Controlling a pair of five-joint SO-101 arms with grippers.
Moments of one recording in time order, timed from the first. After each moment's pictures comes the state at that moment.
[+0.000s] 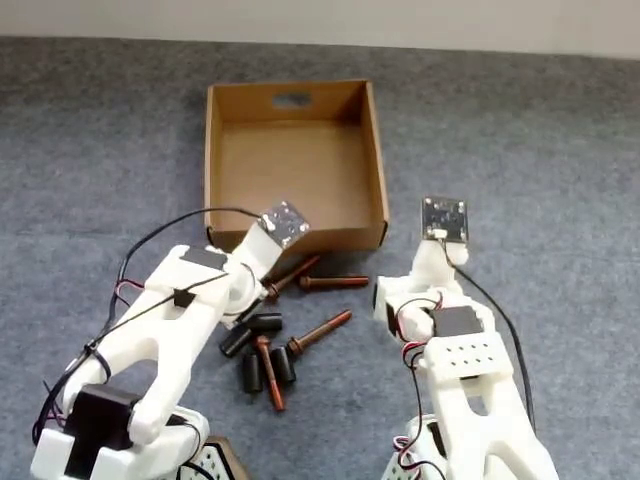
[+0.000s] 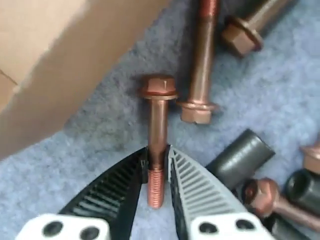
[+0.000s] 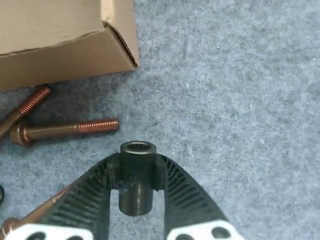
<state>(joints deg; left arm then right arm) 8.6 -14.1 53.3 48.9 -28.9 -12.6 -46.2 67.8 43.7 -10.2</state>
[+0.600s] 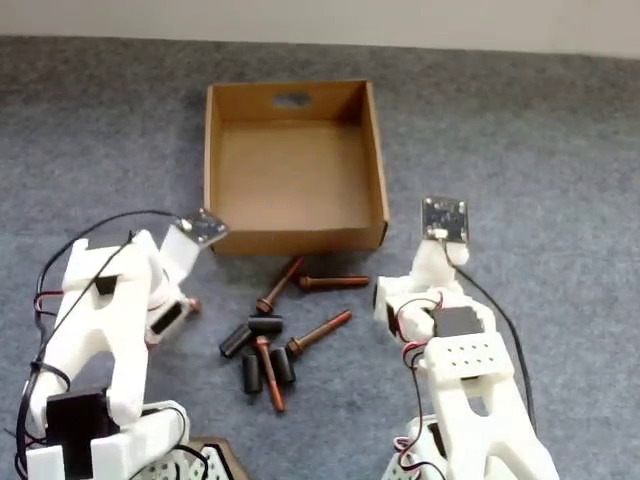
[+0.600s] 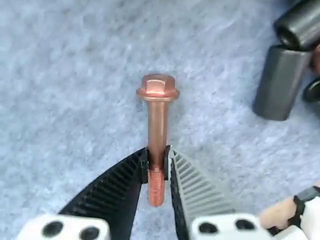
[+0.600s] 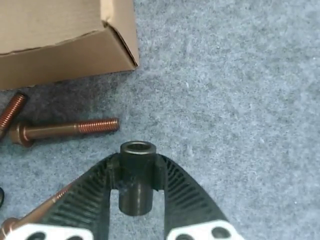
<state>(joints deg) -17.0 -14.1 47.7 70.3 -47.8 -12.6 -46.2 67.8 43.7 -10.2</state>
